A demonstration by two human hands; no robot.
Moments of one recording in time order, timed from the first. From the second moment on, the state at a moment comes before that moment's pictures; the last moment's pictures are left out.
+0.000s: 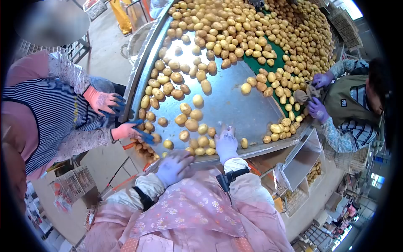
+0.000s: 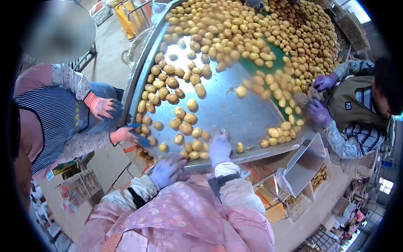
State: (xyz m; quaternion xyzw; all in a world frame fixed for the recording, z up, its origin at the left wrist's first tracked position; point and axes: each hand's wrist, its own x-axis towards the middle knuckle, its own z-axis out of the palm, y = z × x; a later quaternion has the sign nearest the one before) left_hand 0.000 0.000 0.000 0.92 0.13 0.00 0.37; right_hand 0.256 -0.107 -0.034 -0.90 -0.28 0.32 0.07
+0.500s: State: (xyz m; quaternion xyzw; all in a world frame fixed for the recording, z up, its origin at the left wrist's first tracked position) left_hand -0.313 -0.183 -0.105 0.60 0.68 -0.07 0.41; right_hand 0.113 -0.076 -0.017 -0.65 -0.72 0.21 0.10
